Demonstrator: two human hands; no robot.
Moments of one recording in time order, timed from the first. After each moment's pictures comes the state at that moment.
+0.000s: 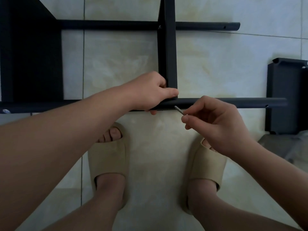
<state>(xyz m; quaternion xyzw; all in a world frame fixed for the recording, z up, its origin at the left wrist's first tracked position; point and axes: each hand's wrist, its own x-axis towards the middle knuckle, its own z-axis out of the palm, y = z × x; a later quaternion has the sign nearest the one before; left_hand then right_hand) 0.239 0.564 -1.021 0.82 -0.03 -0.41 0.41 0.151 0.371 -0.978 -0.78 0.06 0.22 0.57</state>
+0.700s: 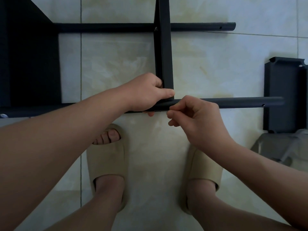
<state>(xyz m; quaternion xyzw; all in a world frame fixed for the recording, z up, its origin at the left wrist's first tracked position) 0.240 0.565 -1.025 0.80 -0.02 -0.41 0.45 0.156 0.397 -1.003 -0.84 0.08 0.18 0.50</state>
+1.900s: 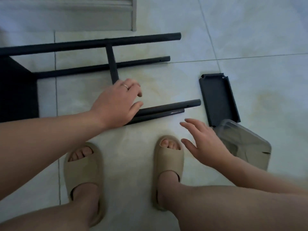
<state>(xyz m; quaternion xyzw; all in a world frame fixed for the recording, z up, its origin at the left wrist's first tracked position) 0.213 0.510 -0.948 0.92 -0.33 -0.08 0.19 0.065 0.235 -0.955 -0.97 -0.03 0.19 0.15</state>
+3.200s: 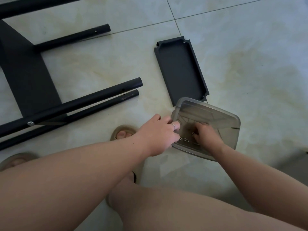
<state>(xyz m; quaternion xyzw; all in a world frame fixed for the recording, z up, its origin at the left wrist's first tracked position) 0.101 0.255 -1.030 0.77 -0.59 -0.24 0.03 -0.007 0.032 -1.102 -0.90 0.23 0.33 0.16</state>
